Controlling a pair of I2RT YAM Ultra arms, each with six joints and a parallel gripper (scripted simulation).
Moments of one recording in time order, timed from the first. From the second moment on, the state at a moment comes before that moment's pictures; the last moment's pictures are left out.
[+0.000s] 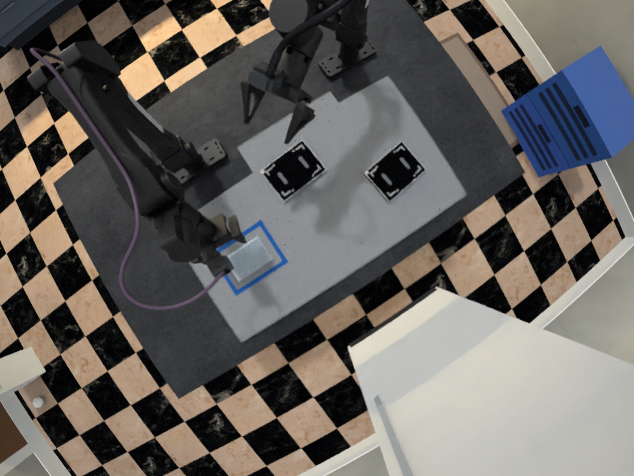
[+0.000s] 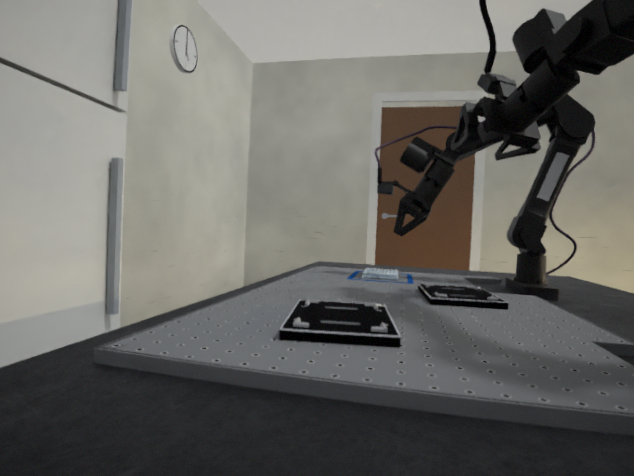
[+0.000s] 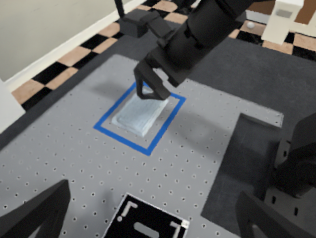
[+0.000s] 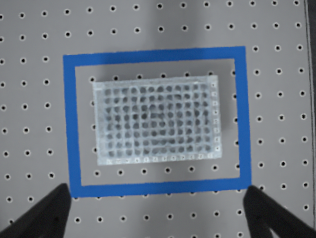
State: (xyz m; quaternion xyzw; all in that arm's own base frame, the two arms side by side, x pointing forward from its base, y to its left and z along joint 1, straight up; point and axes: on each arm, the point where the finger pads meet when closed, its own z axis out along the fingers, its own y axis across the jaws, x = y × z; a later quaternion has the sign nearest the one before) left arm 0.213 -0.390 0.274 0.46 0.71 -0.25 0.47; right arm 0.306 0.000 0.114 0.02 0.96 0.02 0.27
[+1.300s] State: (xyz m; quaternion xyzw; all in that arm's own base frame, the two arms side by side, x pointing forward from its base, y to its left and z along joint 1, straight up) left arm 0.213 -0.390 0.274 0.46 0.71 -0.25 0.47; right arm 0.323 -0.004 0.081 -0.47 0.87 0.00 0.11
